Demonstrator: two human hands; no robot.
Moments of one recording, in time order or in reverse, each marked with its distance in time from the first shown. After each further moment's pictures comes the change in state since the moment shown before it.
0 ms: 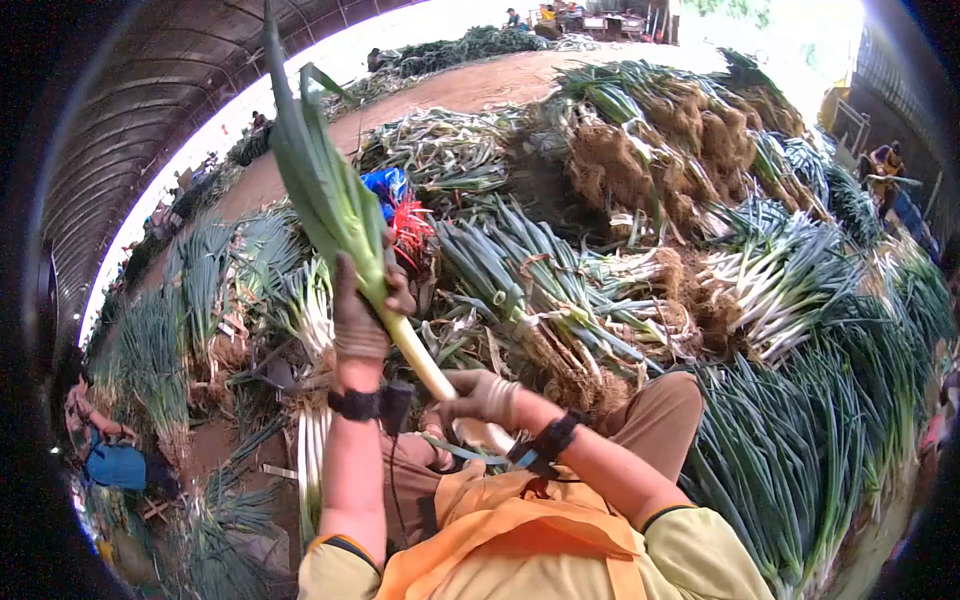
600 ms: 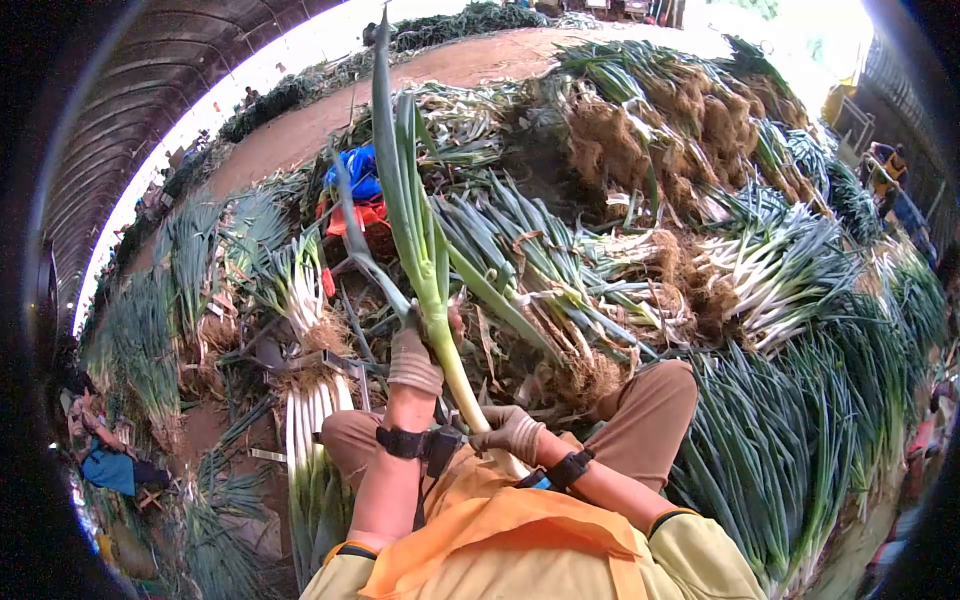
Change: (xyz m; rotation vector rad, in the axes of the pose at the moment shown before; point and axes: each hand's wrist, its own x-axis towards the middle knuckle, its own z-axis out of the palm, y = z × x) left_hand -0.025 -0.110 -0.053 0.002 0.313 -0.205; right_hand -0.064 0.068 0.014 0.239 0.201 0.179
